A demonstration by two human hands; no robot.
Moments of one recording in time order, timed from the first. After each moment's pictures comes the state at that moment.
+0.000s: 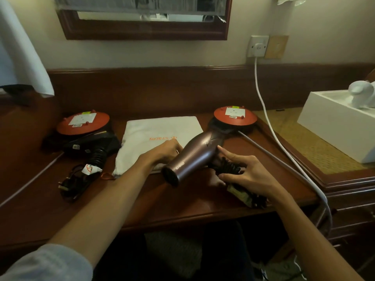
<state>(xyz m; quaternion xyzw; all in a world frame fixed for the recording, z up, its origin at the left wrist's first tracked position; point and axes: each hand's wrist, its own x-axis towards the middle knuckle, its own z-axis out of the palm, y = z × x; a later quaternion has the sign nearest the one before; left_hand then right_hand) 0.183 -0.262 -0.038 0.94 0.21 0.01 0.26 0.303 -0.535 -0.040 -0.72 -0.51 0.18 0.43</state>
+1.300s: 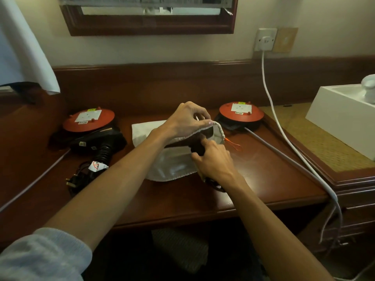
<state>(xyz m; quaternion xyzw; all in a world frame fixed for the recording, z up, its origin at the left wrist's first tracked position) 0.207 -0.277 0.032 0.93 0.05 0.24 0.25 0.231 -0.434 -0.023 -0.86 -0.41 0.07 0.31</state>
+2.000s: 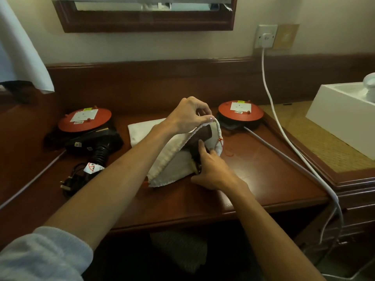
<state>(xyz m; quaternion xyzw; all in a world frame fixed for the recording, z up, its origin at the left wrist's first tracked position) 0.218 -0.281 0.042 0.94 0.05 0.25 0.24 0.247 -0.434 -0.052 -0.85 -0.46 0.14 0.20</state>
